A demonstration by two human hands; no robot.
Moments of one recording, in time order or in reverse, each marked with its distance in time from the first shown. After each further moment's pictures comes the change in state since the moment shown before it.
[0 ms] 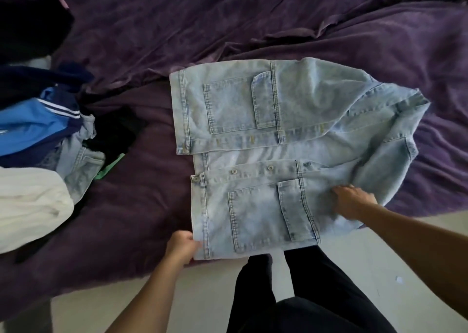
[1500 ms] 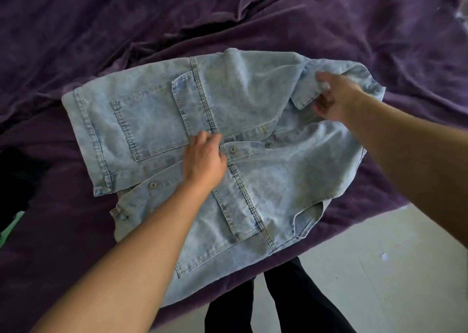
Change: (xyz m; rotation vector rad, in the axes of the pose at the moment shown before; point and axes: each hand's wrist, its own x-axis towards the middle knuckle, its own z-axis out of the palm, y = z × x) left_hand 0.014 0.288 0.094 0.601 0.385 1.010; right_hand 0.095 0.061 -0.170 2.023 0.287 0.229
